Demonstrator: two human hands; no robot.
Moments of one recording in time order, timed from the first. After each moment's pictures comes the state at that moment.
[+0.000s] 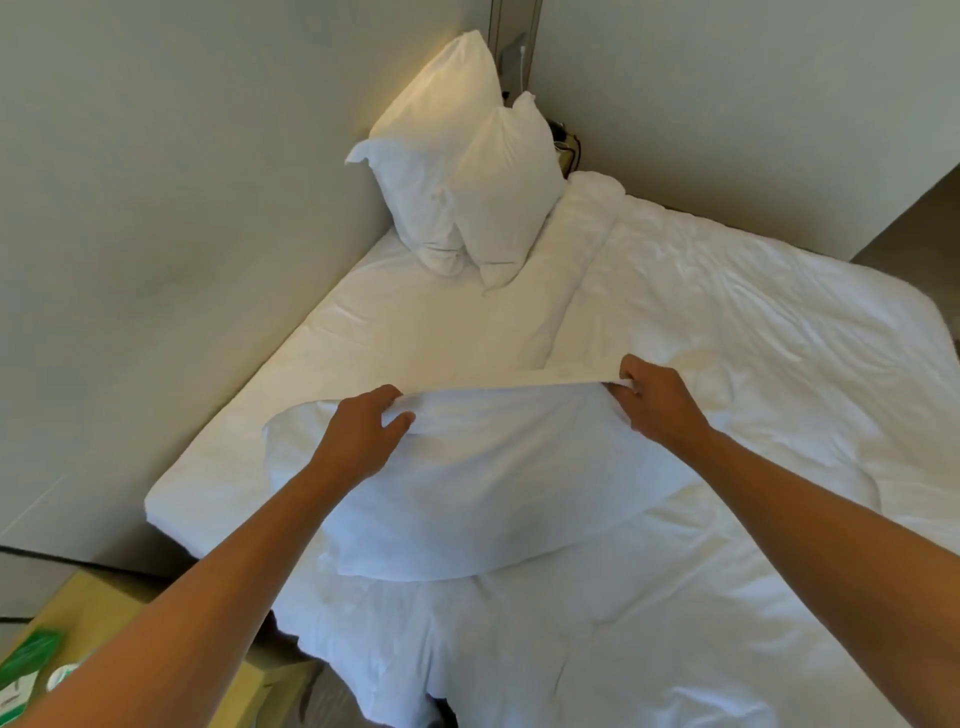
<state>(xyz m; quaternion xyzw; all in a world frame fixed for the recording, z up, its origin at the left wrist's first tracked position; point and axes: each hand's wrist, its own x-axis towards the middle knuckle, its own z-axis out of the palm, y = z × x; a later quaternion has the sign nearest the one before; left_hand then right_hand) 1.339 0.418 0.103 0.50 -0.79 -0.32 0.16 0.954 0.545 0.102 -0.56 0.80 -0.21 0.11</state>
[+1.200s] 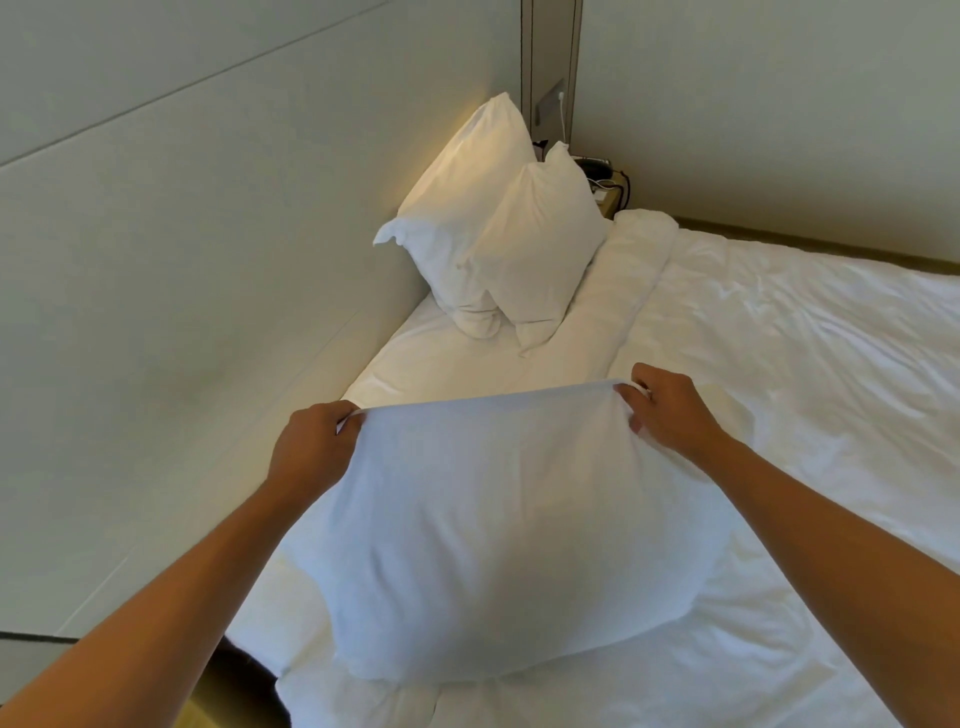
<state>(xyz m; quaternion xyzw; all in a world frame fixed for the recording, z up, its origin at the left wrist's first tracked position) 1.291 0.330 0.164 0.60 -0.77 -0.18 0.13 0.856 0.443 0.090 -0.55 0.76 -0.30 0.18</state>
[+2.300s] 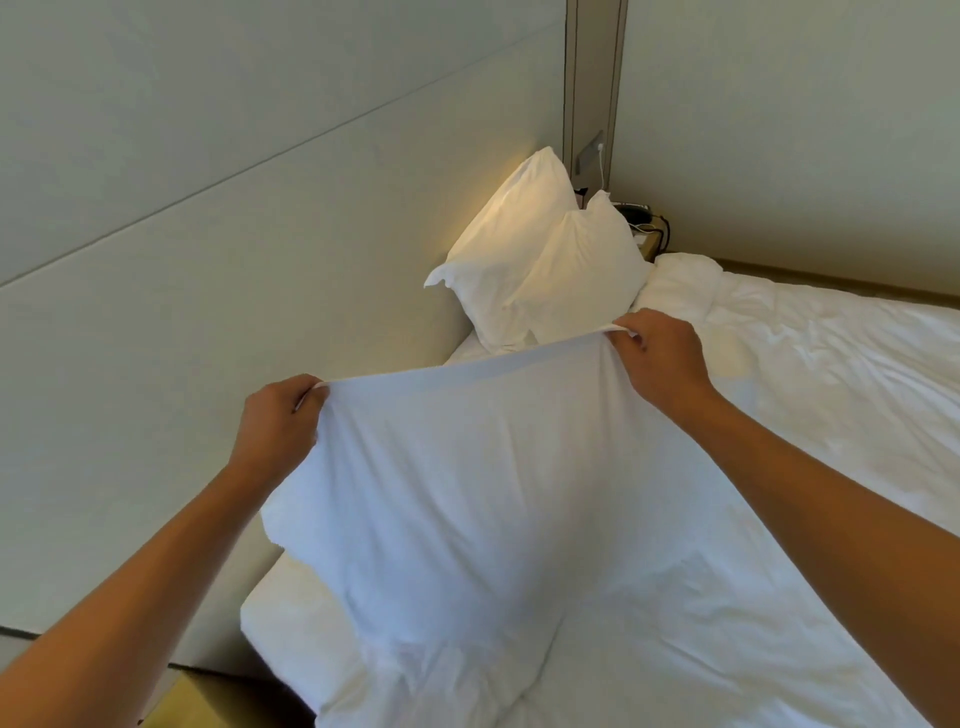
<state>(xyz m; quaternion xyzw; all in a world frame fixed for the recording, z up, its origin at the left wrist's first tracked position) 1.357 0.271 0.251 0.62 -0.71 -0.17 0.27 0.927 0.330 0.212 -0.56 0.74 -0.38 0.04</state>
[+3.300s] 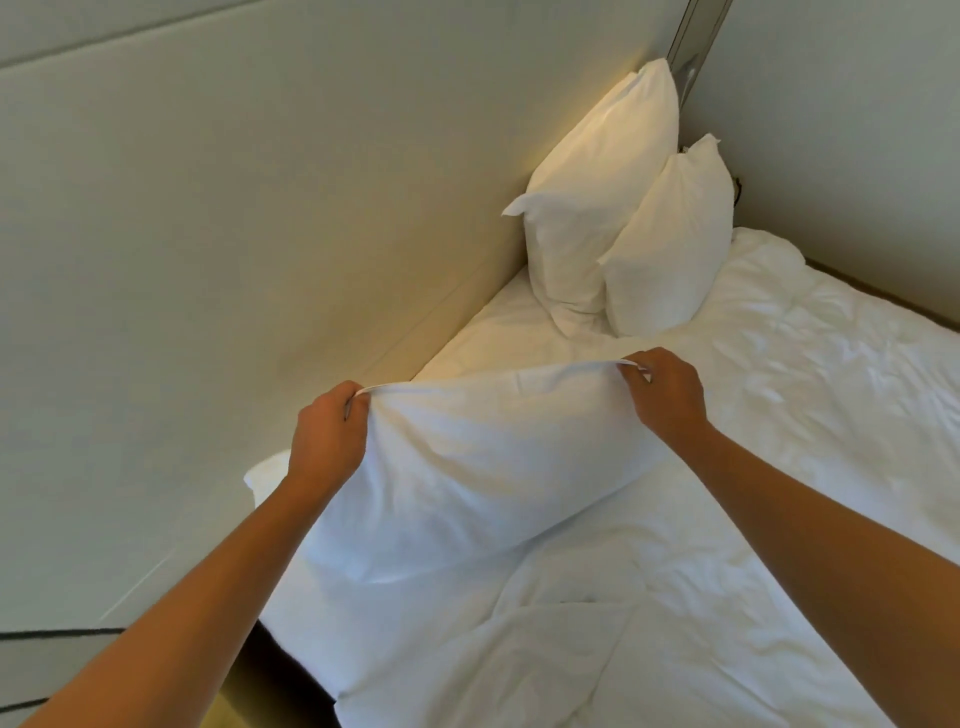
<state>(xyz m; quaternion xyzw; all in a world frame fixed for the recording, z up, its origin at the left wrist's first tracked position) 1.487 0.124 0.095 0.67 -0.64 -0.30 0.24 1.078 0.148 0.076 -0.53 0.81 -0.22 0.12</state>
